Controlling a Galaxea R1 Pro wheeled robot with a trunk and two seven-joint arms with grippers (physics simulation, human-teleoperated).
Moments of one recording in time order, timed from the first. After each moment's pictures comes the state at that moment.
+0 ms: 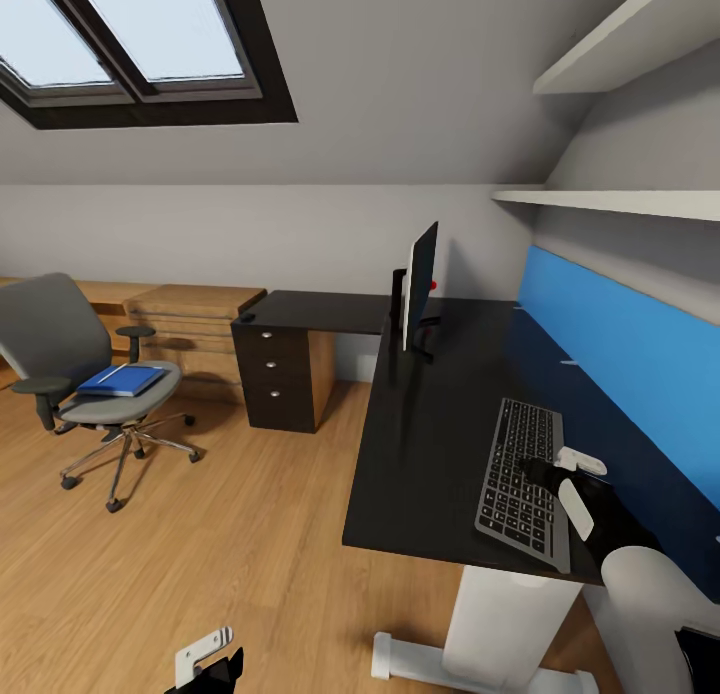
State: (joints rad) left arm -0.15 -0.01 0.06 -0.72 0.35 0.03 0.10; right arm -0.80 -0.19 -0.27 -0.54 -0.18 0.33 -0.06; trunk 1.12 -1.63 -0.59
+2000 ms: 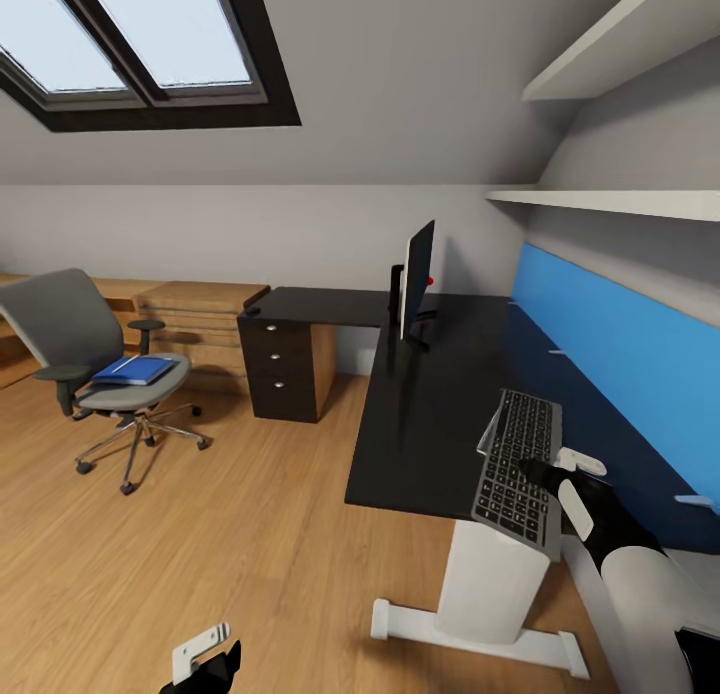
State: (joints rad) left arm -0.15 -0.01 0.06 -0.72 0.35 -0.01 0.10; right arm -0.80 -0.19 -0.27 -0.53 -0.18 0.33 -0.06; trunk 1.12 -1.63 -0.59
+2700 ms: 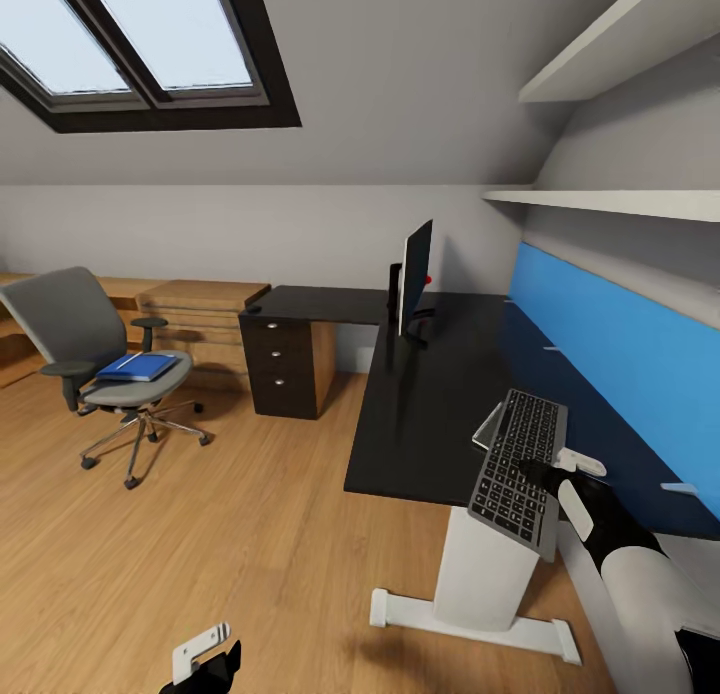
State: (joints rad) left arm -0.15 -0.01 0.06 -0.72 0.35 -0.01 0.10; right arm -0.80 -0.19 -0.27 -0.53 -0.18 0.33 -0.06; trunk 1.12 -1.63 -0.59
